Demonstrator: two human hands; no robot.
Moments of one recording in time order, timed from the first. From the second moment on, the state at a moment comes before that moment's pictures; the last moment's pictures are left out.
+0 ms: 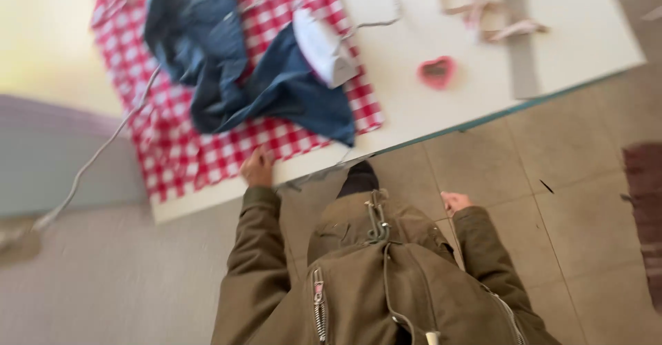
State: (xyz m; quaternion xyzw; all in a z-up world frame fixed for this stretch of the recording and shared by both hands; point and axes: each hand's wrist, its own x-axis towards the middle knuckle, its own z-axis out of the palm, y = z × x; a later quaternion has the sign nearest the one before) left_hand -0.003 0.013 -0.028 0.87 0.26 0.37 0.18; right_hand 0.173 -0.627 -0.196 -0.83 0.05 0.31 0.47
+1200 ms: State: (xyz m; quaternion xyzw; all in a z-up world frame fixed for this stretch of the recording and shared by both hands) left_hand 0.242 0.142 0.142 0.93 -0.22 0.08 0.28; right_hand 0.266 -0.136 0.295 -0.91 -0.38 -0.03 0.19
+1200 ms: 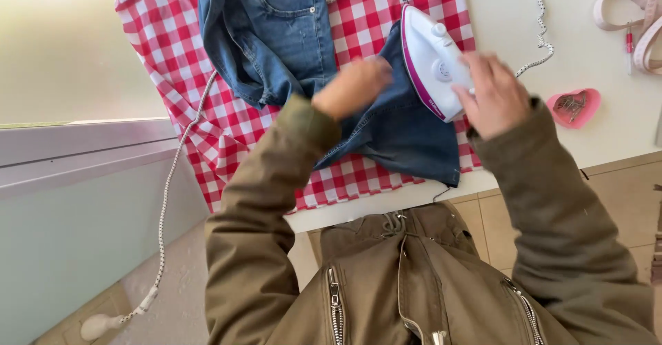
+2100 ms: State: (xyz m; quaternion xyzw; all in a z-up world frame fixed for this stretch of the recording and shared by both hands) left_hand 0.341 0.144 0.068 0.86 0.09 0.09 0.50; right_hand 0.315 -0.139 0.231 -0.97 -0.17 0.17 0.06
